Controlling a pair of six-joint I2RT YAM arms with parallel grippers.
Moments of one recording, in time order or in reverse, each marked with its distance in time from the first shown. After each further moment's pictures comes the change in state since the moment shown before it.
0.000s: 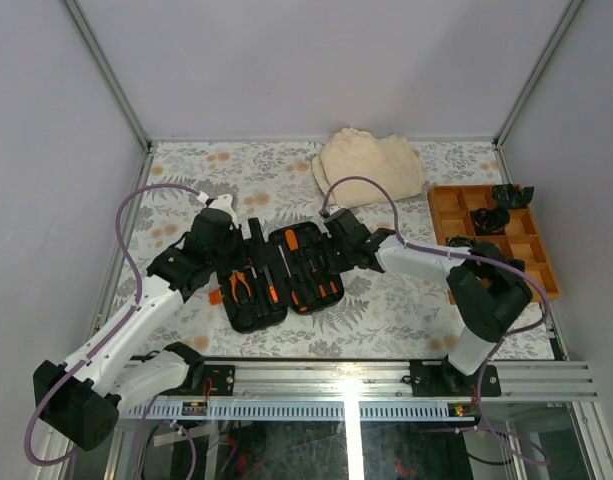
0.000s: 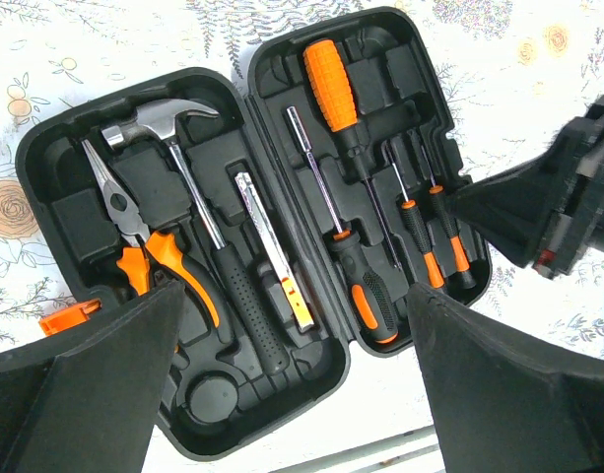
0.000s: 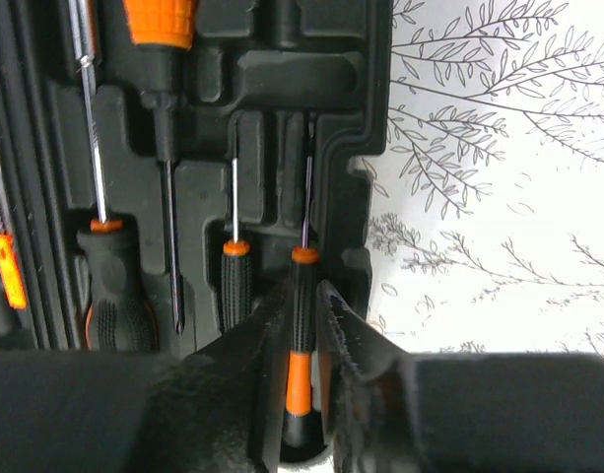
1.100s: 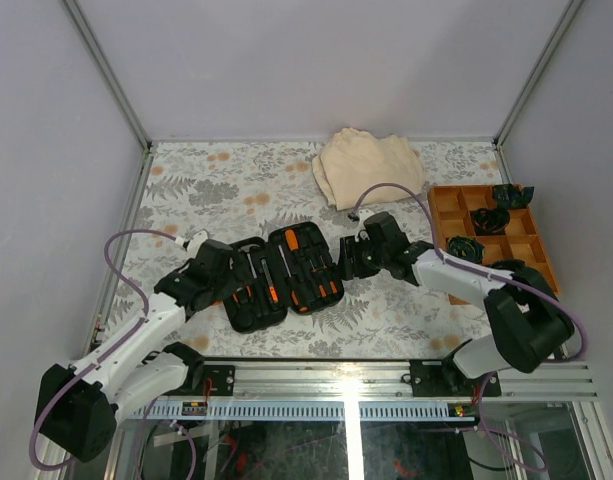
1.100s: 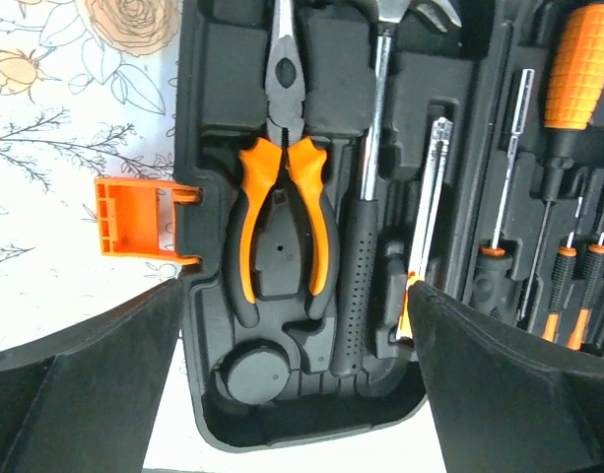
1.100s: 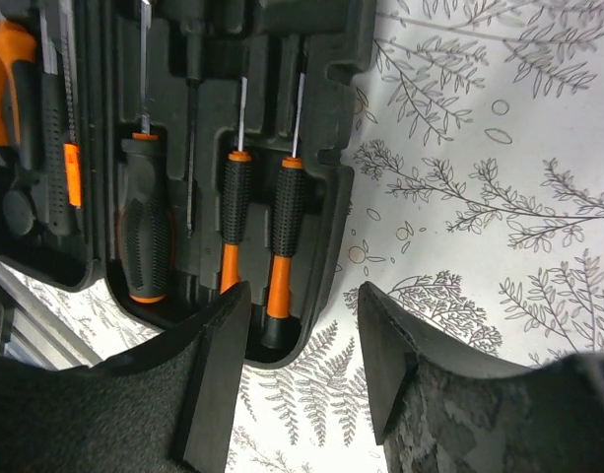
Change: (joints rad) left arm 0.019 -0.070 -0.271 -0.029 -0.174 -0.372; right arm -0.150 -0.300 -0.271 0.128 -0.254 -0.055
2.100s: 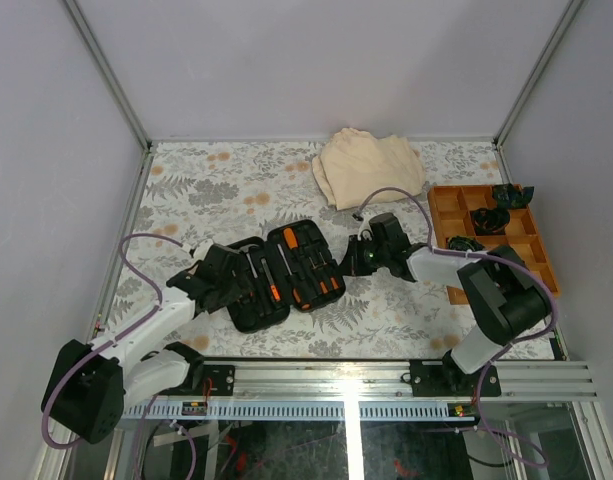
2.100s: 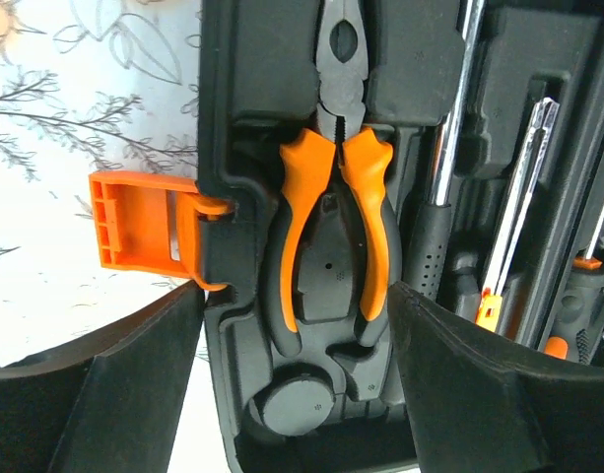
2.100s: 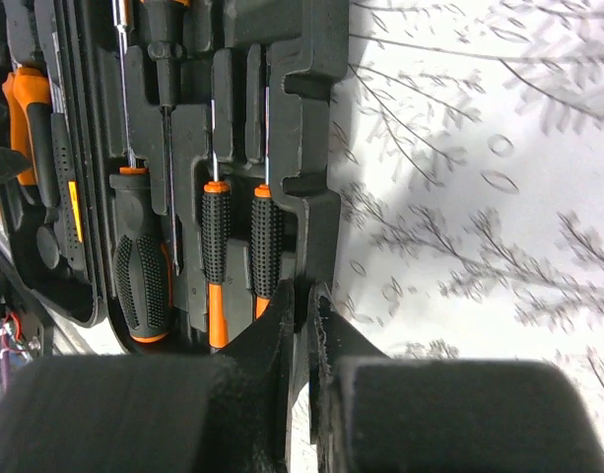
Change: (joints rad) left arm 0.006 0.116 -0.075 0.068 0.010 -0.020; right arm -0.093 0.220 -0.038 0.259 -0.196 0.072
